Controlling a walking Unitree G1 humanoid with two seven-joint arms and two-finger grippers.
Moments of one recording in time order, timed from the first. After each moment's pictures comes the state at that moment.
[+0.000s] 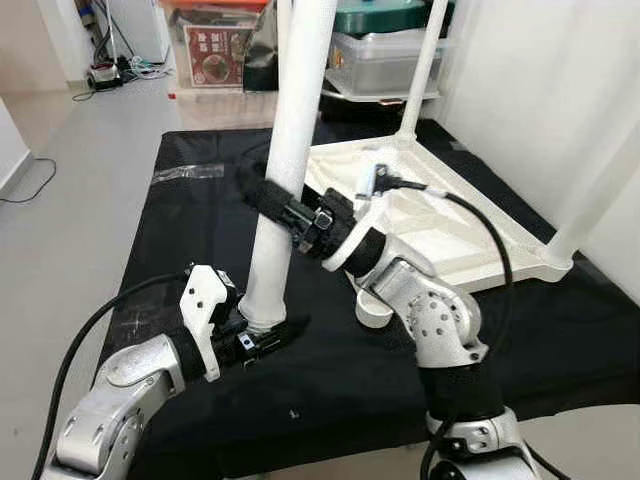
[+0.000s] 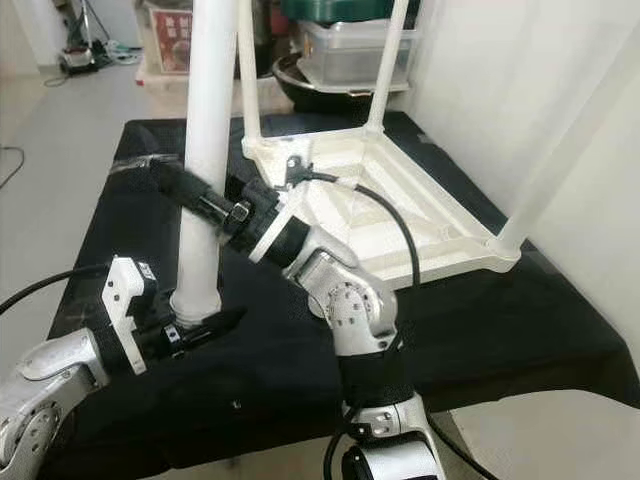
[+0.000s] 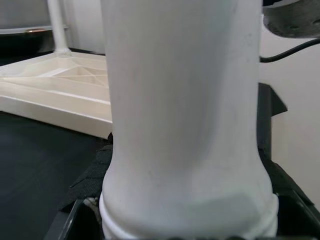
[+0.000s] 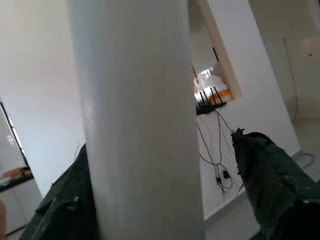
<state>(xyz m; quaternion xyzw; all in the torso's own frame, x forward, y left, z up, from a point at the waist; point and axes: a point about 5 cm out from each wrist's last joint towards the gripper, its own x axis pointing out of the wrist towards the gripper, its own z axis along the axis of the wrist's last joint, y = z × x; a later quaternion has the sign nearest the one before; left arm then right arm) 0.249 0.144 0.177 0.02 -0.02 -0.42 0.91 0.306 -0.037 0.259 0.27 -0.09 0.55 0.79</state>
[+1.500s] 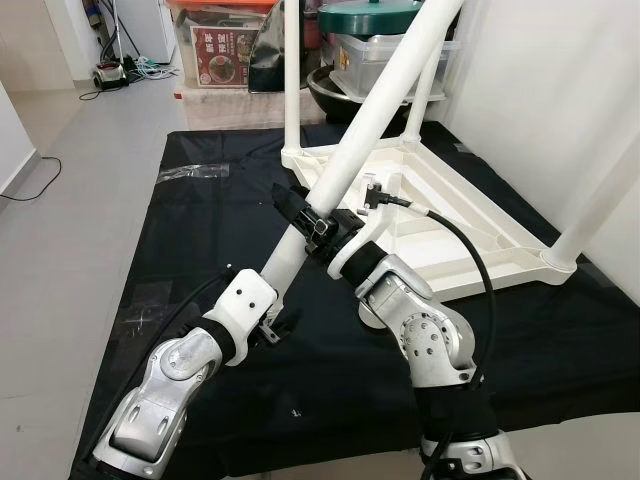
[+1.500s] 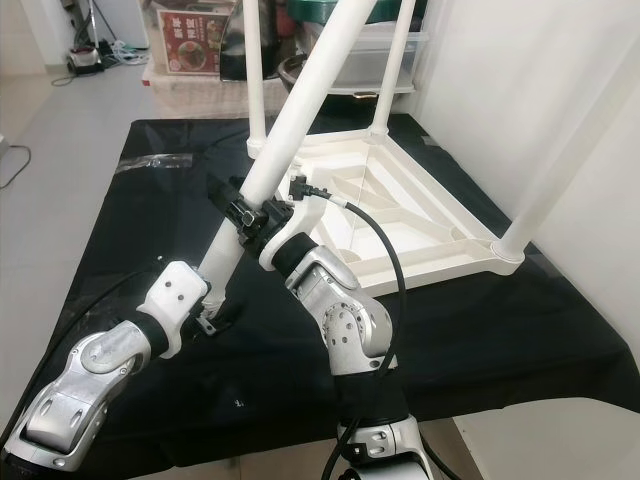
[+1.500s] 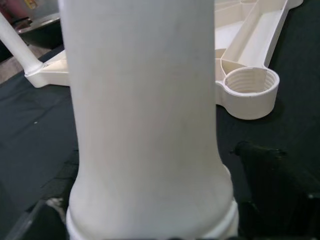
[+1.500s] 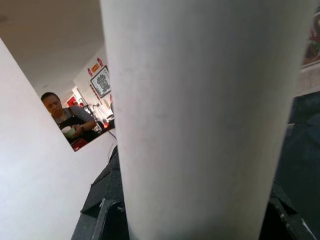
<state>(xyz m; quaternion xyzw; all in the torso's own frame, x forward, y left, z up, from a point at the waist) 0.277 0.125 0.156 0.18 -0.01 -0.29 0.94 0.317 -0.042 0.231 0.30 -0.06 0.40 0.87</state>
